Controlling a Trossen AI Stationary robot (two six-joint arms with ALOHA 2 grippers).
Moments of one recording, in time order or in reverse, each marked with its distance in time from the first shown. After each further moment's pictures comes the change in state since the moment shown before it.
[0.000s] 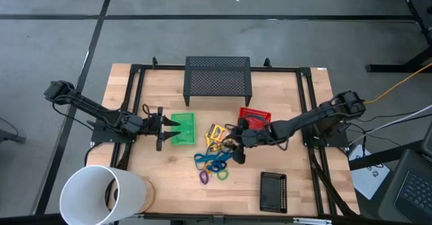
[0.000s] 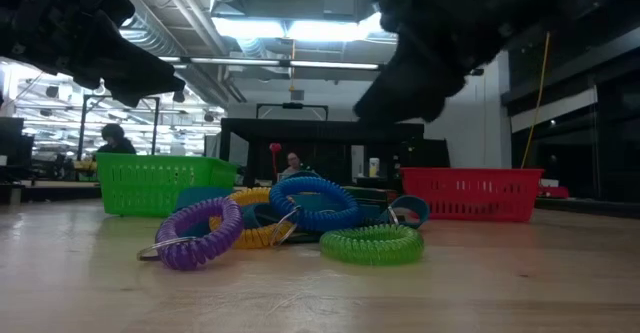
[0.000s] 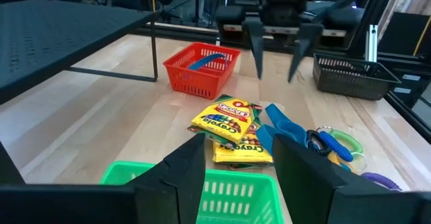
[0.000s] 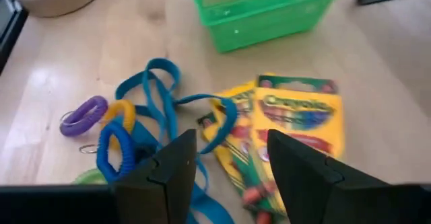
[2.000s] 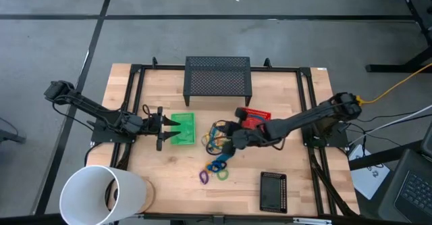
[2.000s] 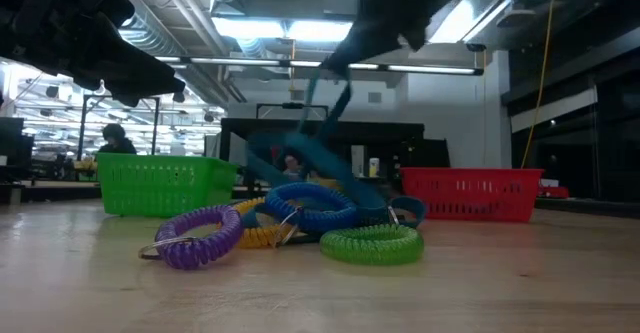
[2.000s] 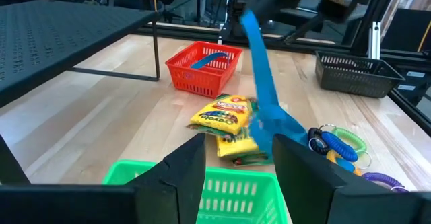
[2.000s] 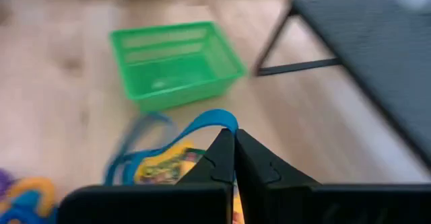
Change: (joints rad) left arm 0.000 0.000 0.000 -0.006 -0.006 0.009; right arm 0.046 0.006 0.287 -0.345 0.434 -0.093
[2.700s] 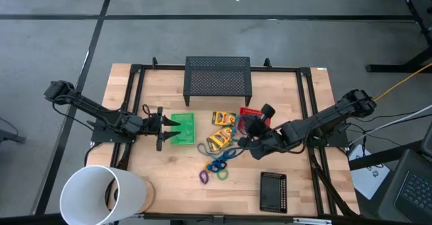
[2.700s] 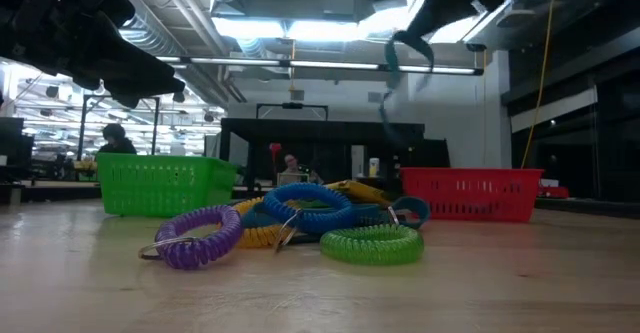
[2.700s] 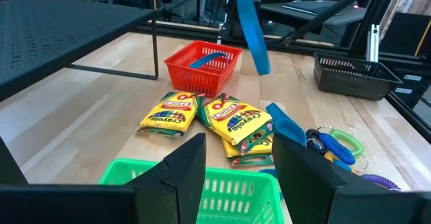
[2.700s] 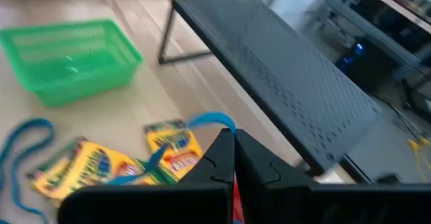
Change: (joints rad) left arm 0.000 0.000 0.000 0.000 0.003 -0.019; right arm 0.105 -0.154 0.000 -0.484 0.338 0.342
